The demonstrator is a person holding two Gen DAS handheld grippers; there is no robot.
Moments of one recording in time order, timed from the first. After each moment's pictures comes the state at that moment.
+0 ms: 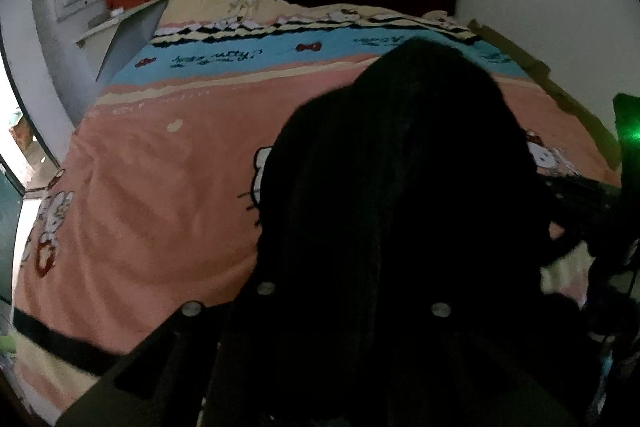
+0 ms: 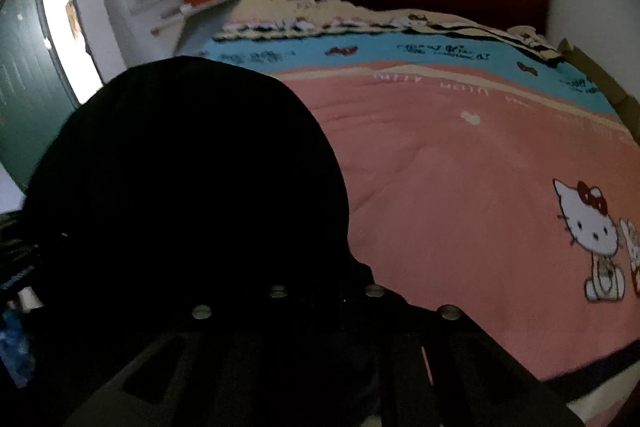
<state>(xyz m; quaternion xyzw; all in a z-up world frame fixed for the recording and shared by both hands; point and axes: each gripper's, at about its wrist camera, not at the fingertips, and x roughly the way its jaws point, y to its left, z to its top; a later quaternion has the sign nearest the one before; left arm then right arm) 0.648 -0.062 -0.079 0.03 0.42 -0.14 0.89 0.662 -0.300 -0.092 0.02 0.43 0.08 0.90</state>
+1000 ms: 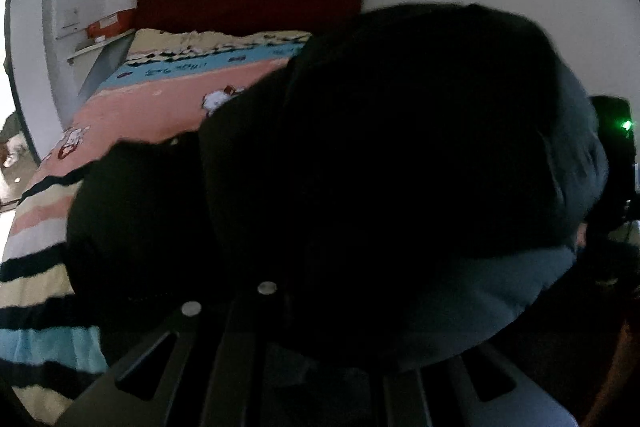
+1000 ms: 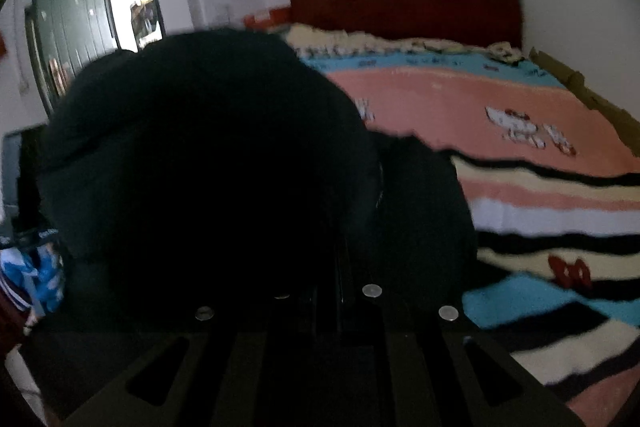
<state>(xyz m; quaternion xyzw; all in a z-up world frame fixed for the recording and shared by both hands) 0.281 -0.028 -0.091 0.04 0.35 -0.24 0.90 0.257 -0.315 -0.071 0.02 0.37 0.11 0.92</state>
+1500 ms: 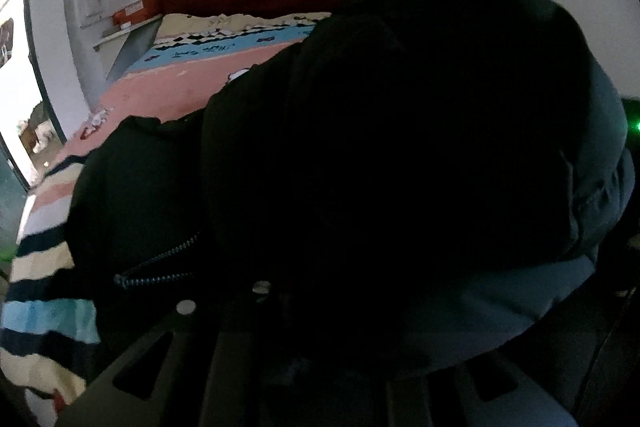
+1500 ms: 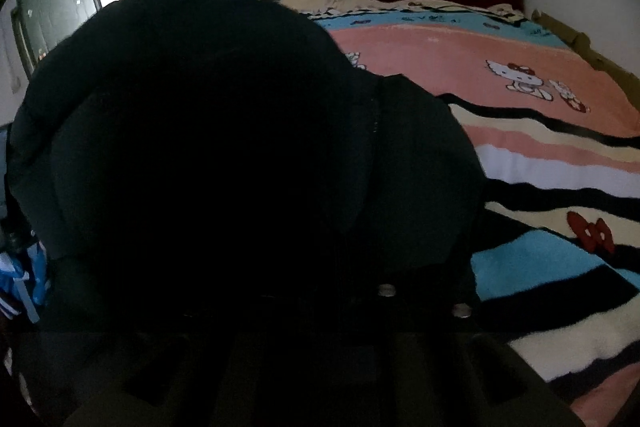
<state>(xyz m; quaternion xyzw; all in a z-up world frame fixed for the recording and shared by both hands) 0.281 -0.054 -0.103 0.07 0.38 -0.18 0.91 0.266 -0.344 -0.107 0.04 0.42 0.11 0.90</state>
